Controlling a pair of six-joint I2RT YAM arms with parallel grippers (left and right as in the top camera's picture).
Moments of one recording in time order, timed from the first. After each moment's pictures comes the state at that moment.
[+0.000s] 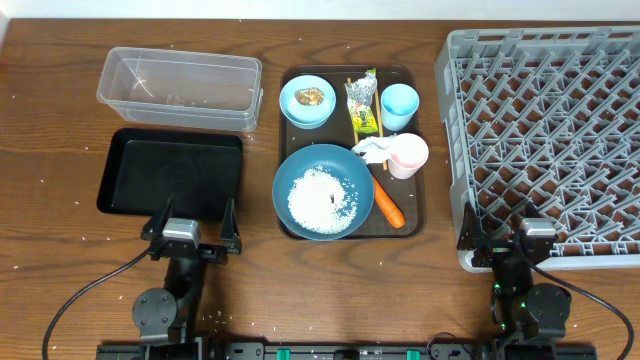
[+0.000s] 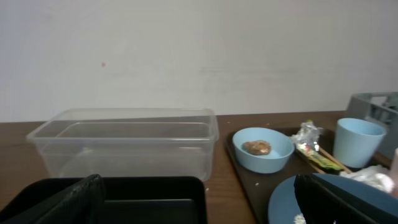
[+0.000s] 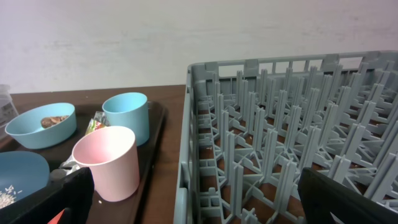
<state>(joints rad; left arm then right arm) 0.06 0.01 0.01 0.05 0.20 -0.05 -0.02 0.01 0.01 -0.07 -0.05 0.10</state>
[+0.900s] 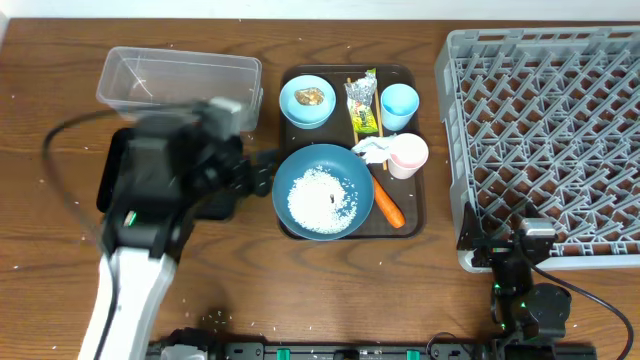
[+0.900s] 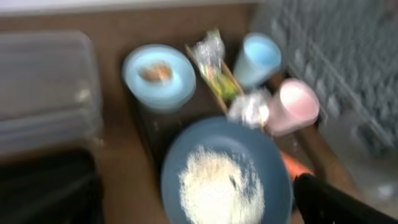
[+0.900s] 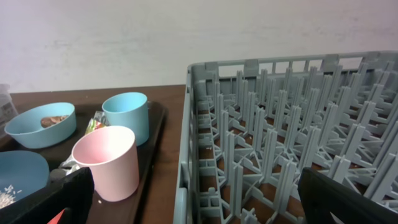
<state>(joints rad) -0.16 1.14 1.05 -0.62 0.39 0.01 -0.02 0.01 0.01 -0.07 -0.05 0.10</state>
